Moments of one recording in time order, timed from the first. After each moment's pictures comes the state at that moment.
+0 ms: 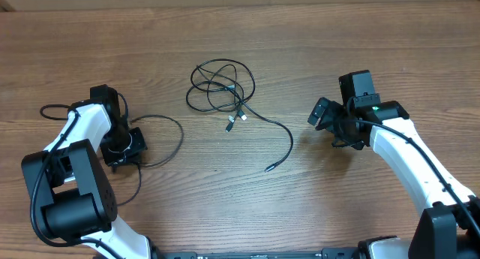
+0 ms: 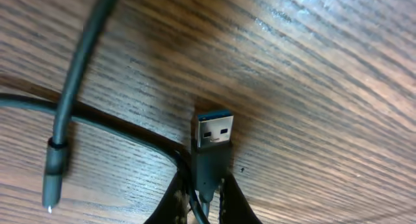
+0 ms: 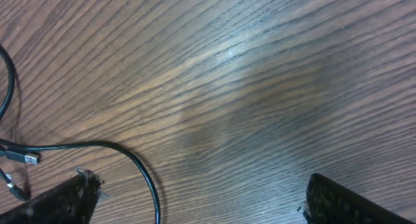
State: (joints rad) left arm 0.25 1.87 1.10 -0.92 0.00 -0.20; right arm 0.17 1.52 1.01 -0.72 -0.05 0.67
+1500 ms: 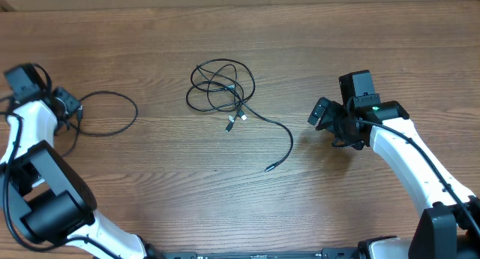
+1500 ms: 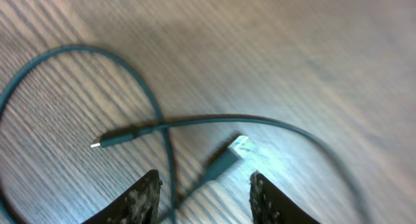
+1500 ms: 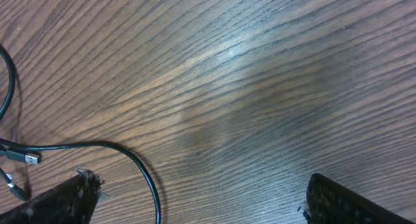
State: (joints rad) left arm 0.55 1.91 1.35 -0.48 -0.03 -0.34; right arm 0.17 1.52 1.01 -0.72 -0.05 0.67
